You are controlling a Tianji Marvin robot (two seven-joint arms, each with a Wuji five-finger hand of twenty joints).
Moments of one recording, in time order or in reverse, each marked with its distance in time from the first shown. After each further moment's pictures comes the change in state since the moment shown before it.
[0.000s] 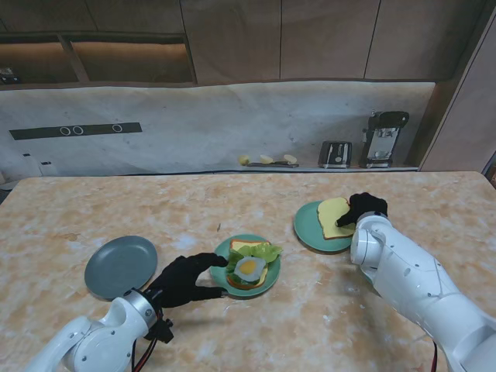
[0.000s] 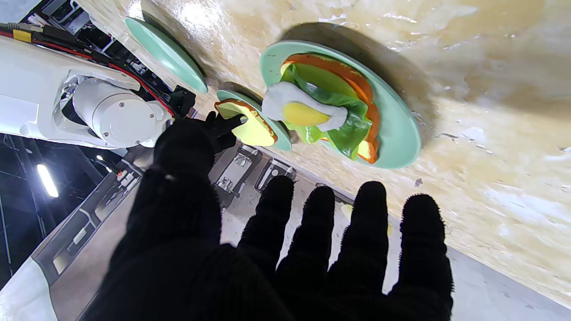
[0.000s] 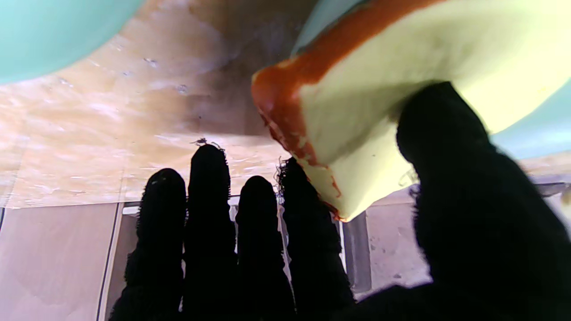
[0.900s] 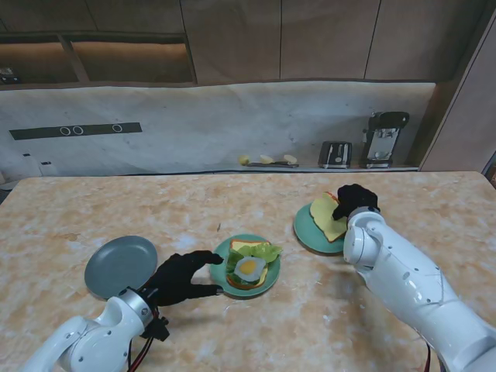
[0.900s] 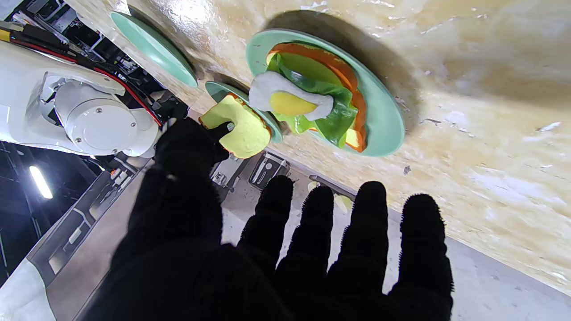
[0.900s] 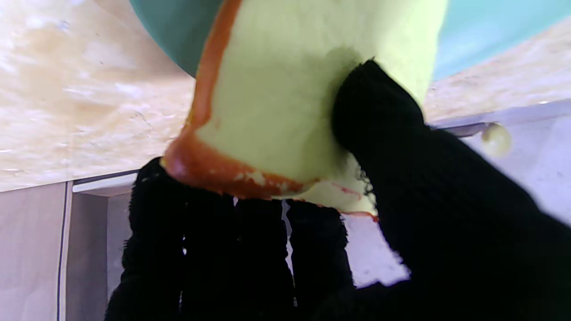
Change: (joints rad) left arm 0.009 0.000 -0.022 0.000 0.023 -0.006 0.014; right arm -0.061 -0.003 0.086 -0.136 -0.023 -0.049 -0.044; left_hand 0.006 0.000 0.000 0.000 0.000 -0.007 0.000 0.000 0.000 -0.011 0.000 0.000 0.000 0.000 0.000 0.000 0.001 0.000 0.000 0.000; right_hand 0.118 -0.208 0.381 -0.185 0.158 -0.063 0.171 -0.089 0.223 -0.028 0.025 0.000 0.246 -0.017 0.040 0.009 0.234 0.009 0.084 0.014
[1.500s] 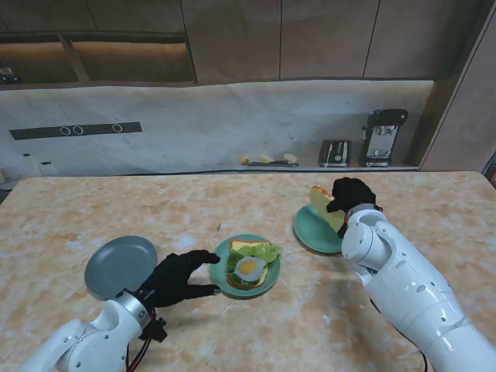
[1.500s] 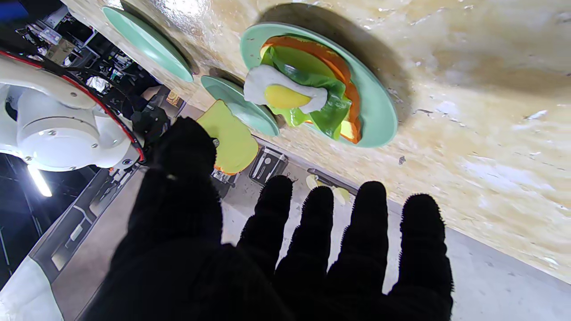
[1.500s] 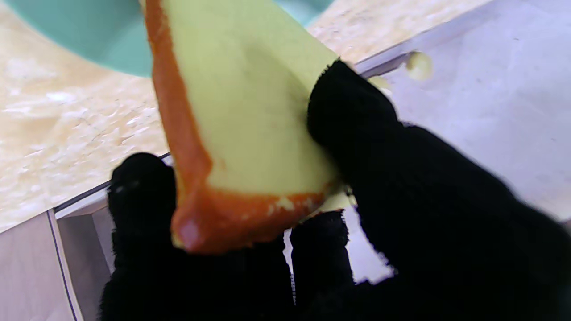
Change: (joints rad) left arm 0.024 -0.004 -0.017 -0.007 0.026 -0.012 0.032; right arm -0.155 0.005 0.188 -0.287 0.100 0.001 0.042; left_hand 0.000 0.000 0.000 0.000 0.000 -0.004 0.000 0.000 0.000 0.000 0.001 0.000 0.000 0.000 0.000 0.000 0.001 0.000 0.001 0.000; right_hand 0.072 -0.046 0.050 0.014 0.039 -0.009 0.011 0.014 0.143 0.050 -0.011 0.000 0.279 -0.019 -0.051 -0.043 0.286 0.030 0.012 0.031
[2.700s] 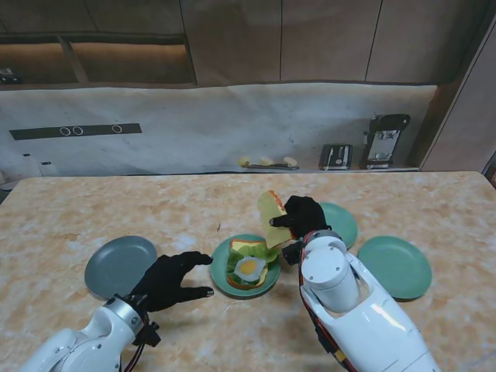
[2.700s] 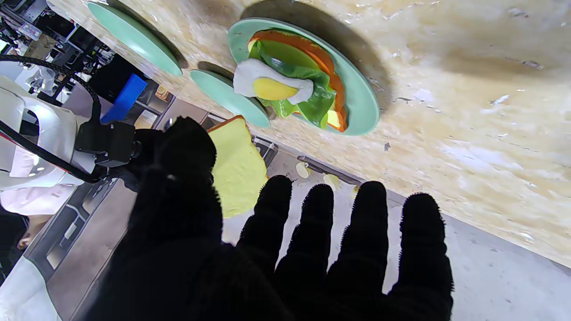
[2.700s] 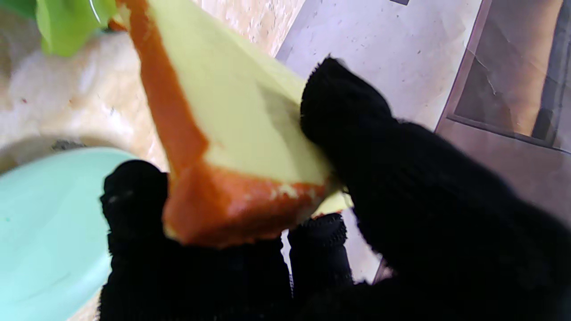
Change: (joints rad) left arm 0.063 -0.004 -0.043 -0.042 0.045 0.006 0.032; right arm -0.238 -0.112 -0.016 -0.381 0.513 0.083 -0.173; left_hand 0.000 0.000 0.000 0.000 0.000 -0.005 0.000 0.000 0.012 -0.001 0.016 0.004 0.000 0.000 0.000 0.001 0.002 0.000 0.009 0.001; right_hand 0.014 -0.042 0.028 0.017 0.037 0.025 -0.004 0.042 0.015 0.029 -0.015 0.000 0.009 0.028 0.002 0.000 0.011 0.034 0.000 0.071
